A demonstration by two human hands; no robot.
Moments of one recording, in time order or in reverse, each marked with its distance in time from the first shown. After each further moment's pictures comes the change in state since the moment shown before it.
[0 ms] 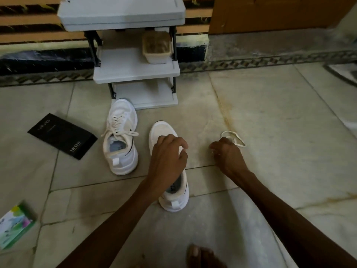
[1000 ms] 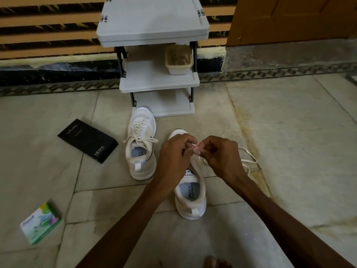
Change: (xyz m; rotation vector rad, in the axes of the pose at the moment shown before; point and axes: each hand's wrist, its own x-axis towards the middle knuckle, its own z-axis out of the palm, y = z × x) left_hand 0.010 -0.009 -0.037 -0.316 0.143 -0.016; right_hand 0.002 -0.112 -0.039 0.596 0.143 -0.077
